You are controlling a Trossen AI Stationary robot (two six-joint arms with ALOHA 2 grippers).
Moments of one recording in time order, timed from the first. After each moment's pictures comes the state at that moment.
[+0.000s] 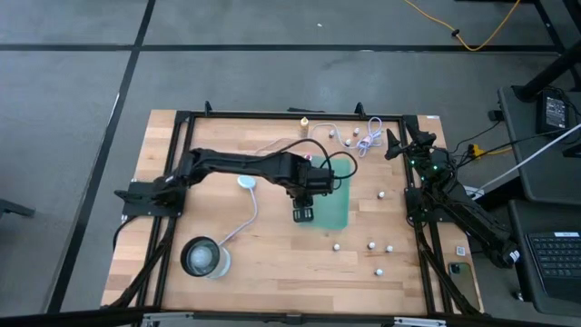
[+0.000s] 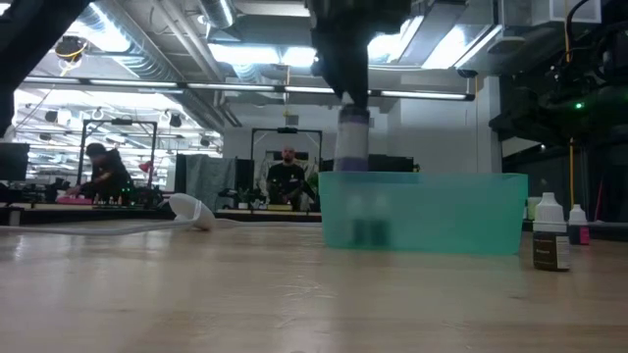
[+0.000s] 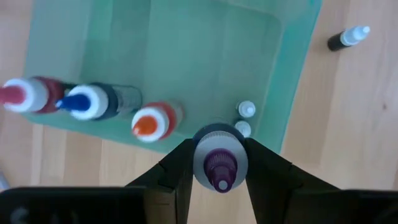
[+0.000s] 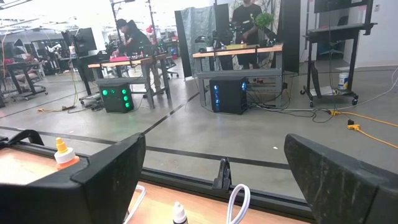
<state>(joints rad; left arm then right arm) -0.05 2.18 2.18 -1.26 -0.09 -0.18 -0.84 0.03 0.01 0.07 0.29 0.12</state>
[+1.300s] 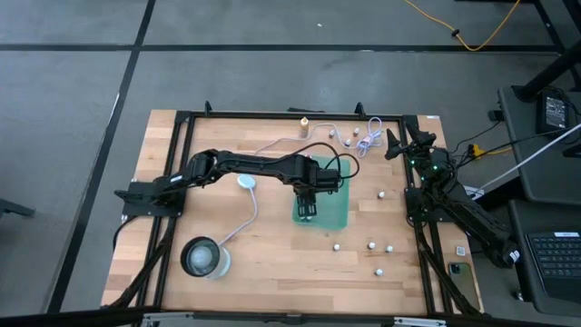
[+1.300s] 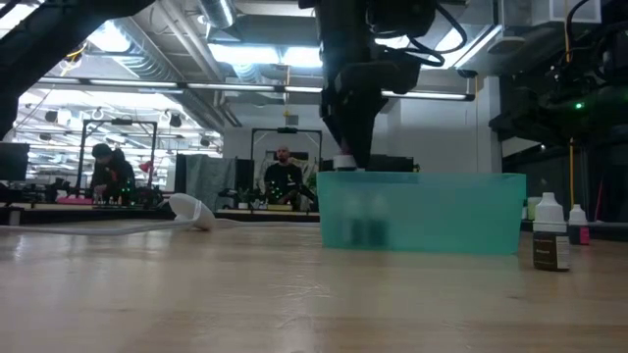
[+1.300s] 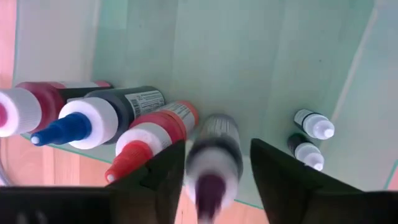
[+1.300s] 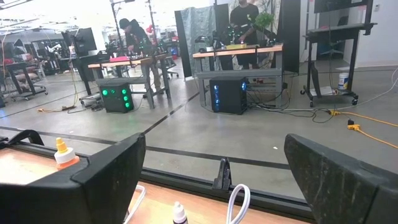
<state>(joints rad) 0.00 2.30 2.16 -1.22 -0.17 -0.12 -0.84 0.03 0.01 0.07 0.29 0.12</state>
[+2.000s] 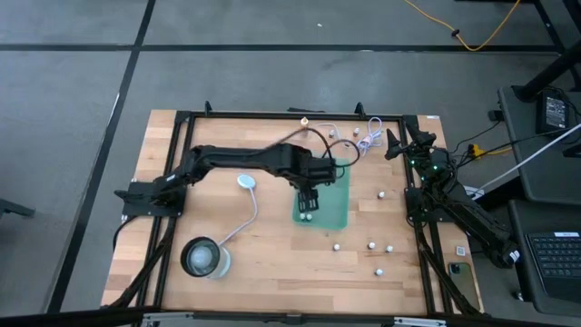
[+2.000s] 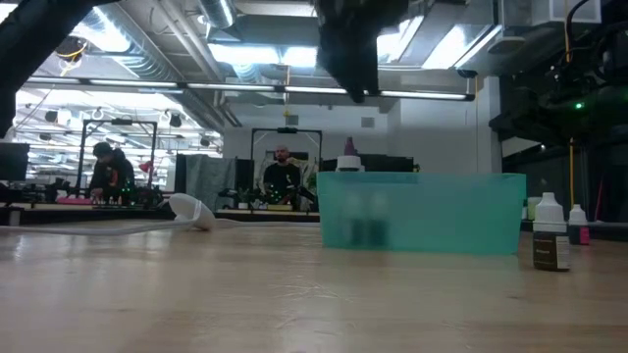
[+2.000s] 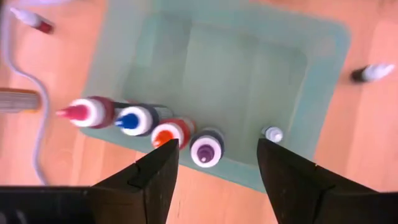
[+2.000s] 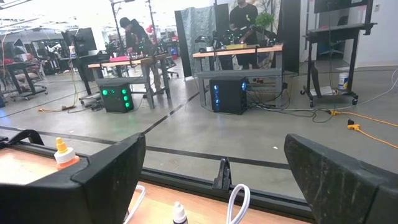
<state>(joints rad) 0.00 2.18 2.26 -1.27 -0.16 -0.17 -0.84 0.03 0.01 0.07 0.29 0.12</state>
